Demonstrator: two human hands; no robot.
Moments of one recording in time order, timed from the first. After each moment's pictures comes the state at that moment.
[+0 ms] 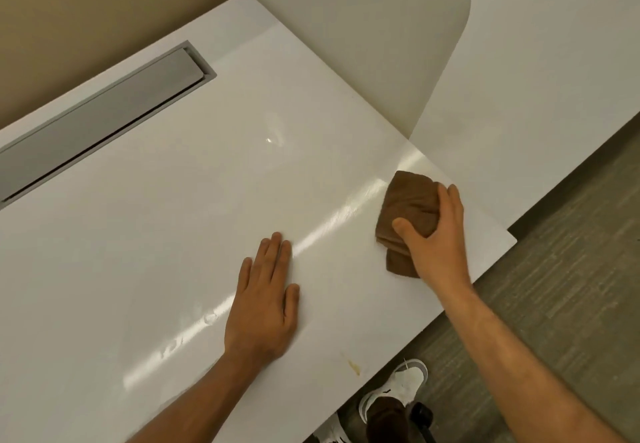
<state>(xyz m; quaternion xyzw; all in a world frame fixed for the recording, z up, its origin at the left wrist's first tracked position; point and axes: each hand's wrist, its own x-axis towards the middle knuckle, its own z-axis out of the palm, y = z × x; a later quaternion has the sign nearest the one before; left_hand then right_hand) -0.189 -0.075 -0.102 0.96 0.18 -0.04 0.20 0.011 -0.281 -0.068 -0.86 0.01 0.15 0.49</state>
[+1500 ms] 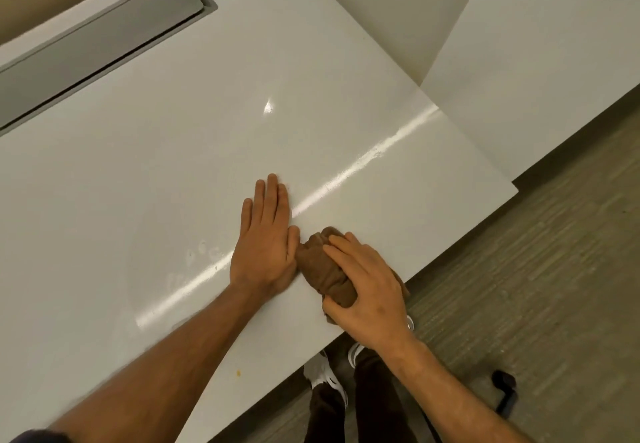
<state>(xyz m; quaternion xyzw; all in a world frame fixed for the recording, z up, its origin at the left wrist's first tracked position) -0.188 -0.076 -0.102 0.96 0.20 -0.07 0.21 -0.151 -0.282 -0.111 -0.87 -0.33 0.15 0.34</state>
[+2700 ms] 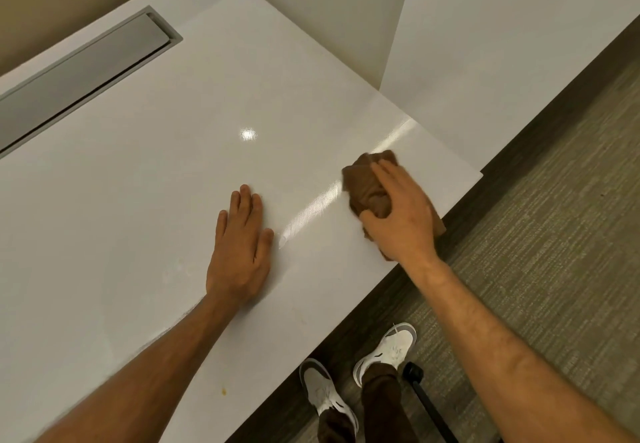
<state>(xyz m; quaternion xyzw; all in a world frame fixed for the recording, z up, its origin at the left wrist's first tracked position) -0.191 -0.070 -0.104 0.95 0.18 -0.03 0.25 -0.043 -0.298 -0.076 -0.91 -0.17 0.10 0.36</state>
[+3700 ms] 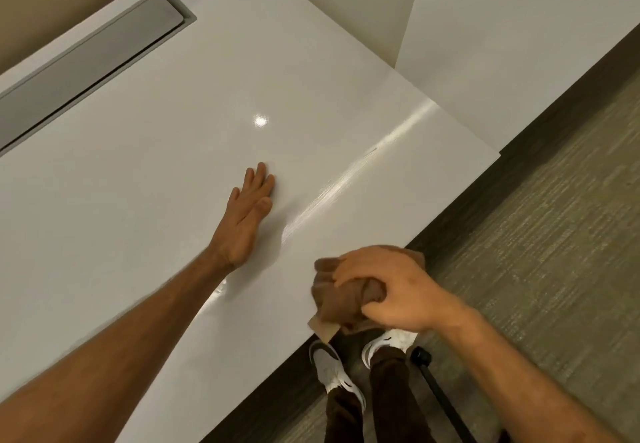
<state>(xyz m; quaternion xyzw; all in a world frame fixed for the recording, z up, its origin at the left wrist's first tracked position) -0.189 -0.046 -0.080 0.87 0.20 -0.09 0.44 -0.129 -0.336 -0.069 -0.78 -0.38 0.34 0.36</state>
